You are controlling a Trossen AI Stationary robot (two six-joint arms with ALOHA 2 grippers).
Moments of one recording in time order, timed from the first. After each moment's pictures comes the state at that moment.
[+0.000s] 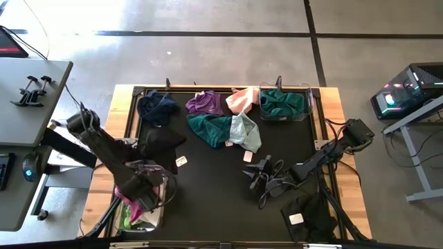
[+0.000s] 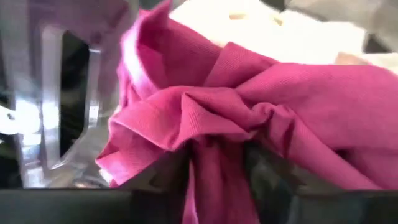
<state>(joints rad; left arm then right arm) -0.82 1.47 1.01 -1.30 0.02 -1.15 0.55 1.68 0.59 0.45 0.84 0.81</state>
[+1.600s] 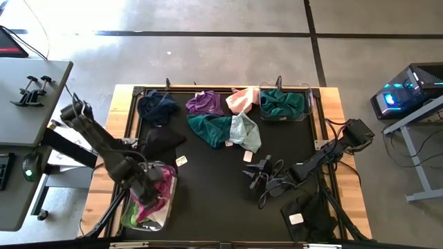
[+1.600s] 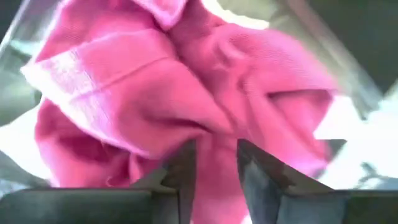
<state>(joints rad) -0.80 1.26 0.91 -1.01 0.02 -1.35 0.55 1.68 0.59 0.45 0.84 0.80</state>
